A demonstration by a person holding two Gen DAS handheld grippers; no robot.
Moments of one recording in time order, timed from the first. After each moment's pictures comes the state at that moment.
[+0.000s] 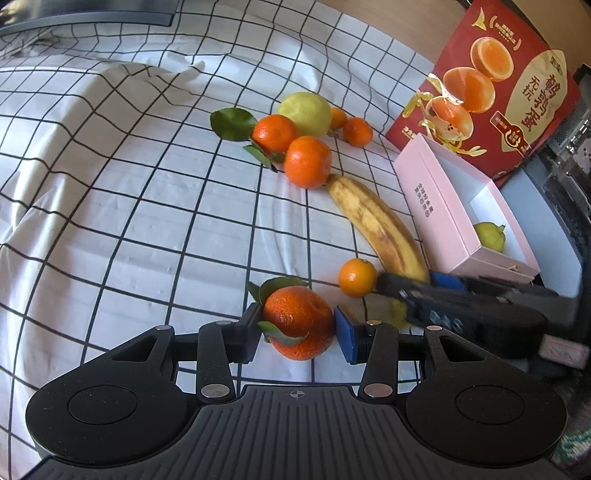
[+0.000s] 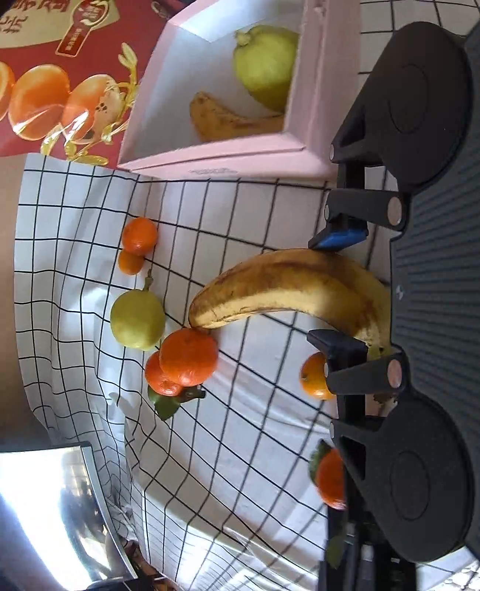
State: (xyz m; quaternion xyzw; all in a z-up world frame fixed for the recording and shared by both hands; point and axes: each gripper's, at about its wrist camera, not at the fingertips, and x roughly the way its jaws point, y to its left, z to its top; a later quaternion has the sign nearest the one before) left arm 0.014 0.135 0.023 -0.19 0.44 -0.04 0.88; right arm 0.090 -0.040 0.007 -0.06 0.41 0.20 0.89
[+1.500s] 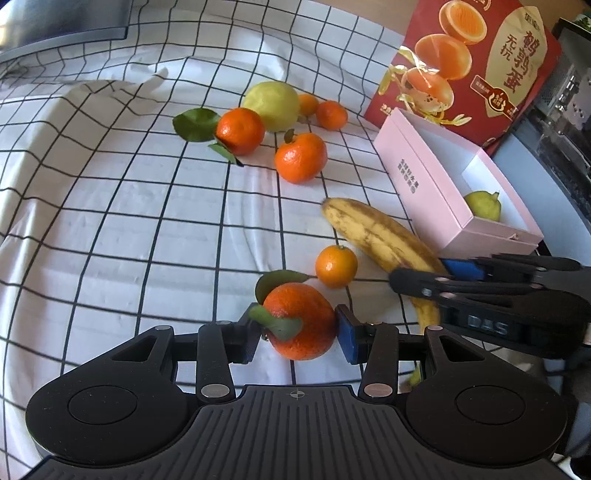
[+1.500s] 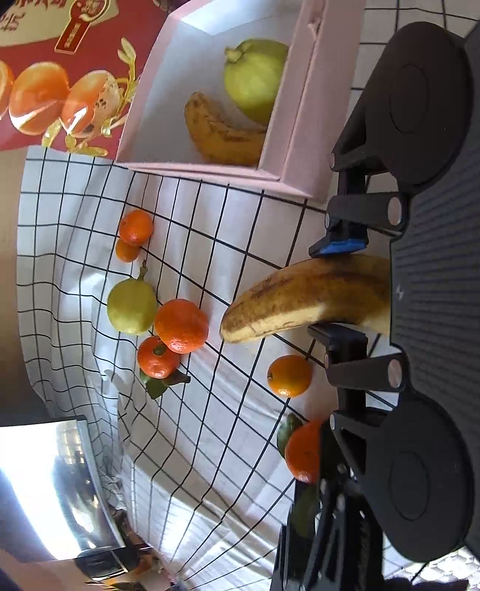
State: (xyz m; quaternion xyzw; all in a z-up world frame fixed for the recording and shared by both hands) left arm 0.023 0.108 0.020 -0.13 0.44 -0.05 0.89; right arm 0.080 -0.069 0.013 -0.06 0.40 0.25 0.88
